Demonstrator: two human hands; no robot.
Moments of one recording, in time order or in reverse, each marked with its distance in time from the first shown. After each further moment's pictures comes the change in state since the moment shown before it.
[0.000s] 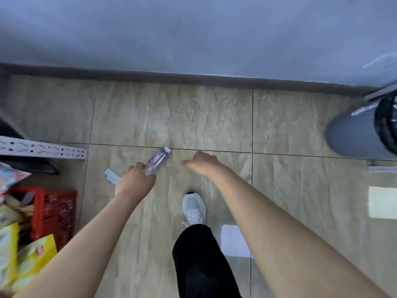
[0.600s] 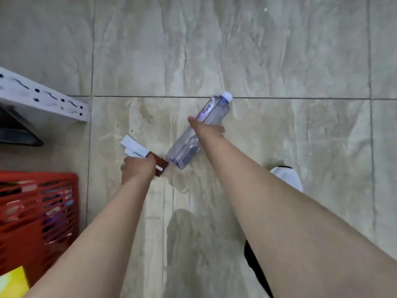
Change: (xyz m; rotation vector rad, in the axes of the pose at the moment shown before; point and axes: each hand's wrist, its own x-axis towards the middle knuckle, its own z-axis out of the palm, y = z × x) left_hand 0.243 -0.229 0.158 -0.418 0.085 -0.406; right_hand 0.272 -0.071 0.266 0.912 0.216 0.314
